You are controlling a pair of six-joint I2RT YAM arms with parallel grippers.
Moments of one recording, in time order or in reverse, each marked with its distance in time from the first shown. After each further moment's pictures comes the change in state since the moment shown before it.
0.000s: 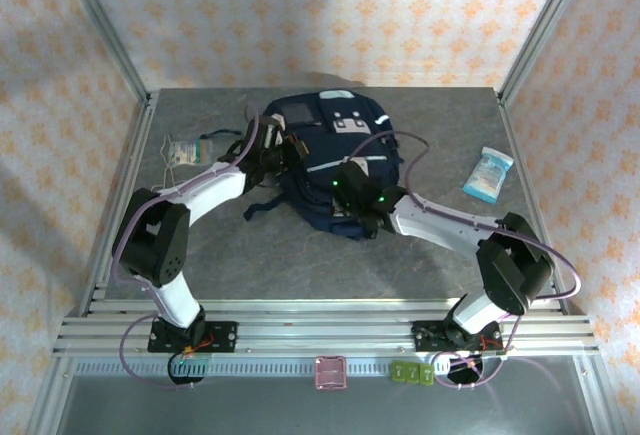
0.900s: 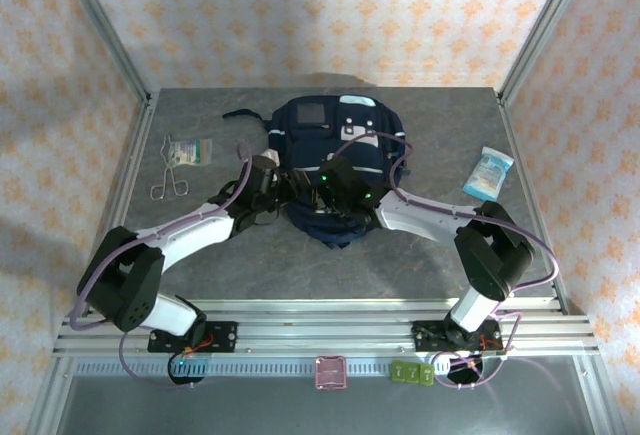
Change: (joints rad) left arm -0.122 -0.276 -0.380 0.111 -0.103 -0.120; right arm -0.003 0.117 0.058 0.139 -0.184 0.071
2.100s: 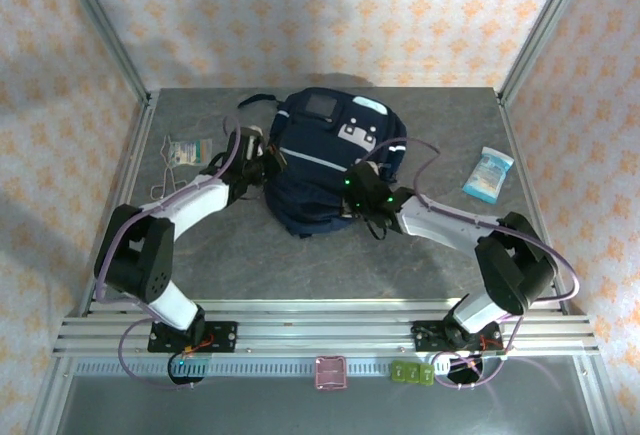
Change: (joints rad) left arm 0.196 0.154 0.224 -0.137 0.019 0.153; right arm -0.069 -0.113 -0.122 -0.090 0.110 -0.042
